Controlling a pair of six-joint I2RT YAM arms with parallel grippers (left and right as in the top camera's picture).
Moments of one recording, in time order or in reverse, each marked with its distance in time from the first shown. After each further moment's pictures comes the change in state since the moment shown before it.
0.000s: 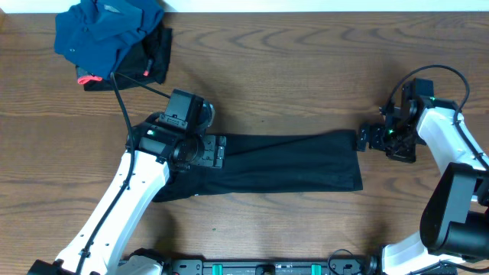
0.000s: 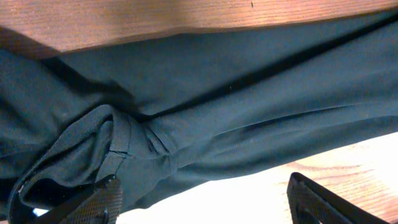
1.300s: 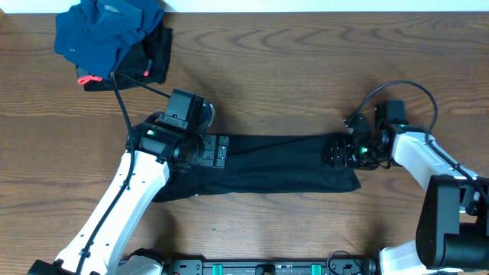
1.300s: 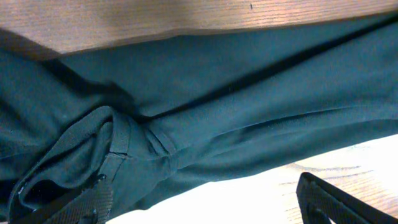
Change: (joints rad) left arm 0.000 0.000 0.000 0.004 0.000 0.000; right arm 0.148 -0.065 -0.280 0.299 -0.305 -0.074
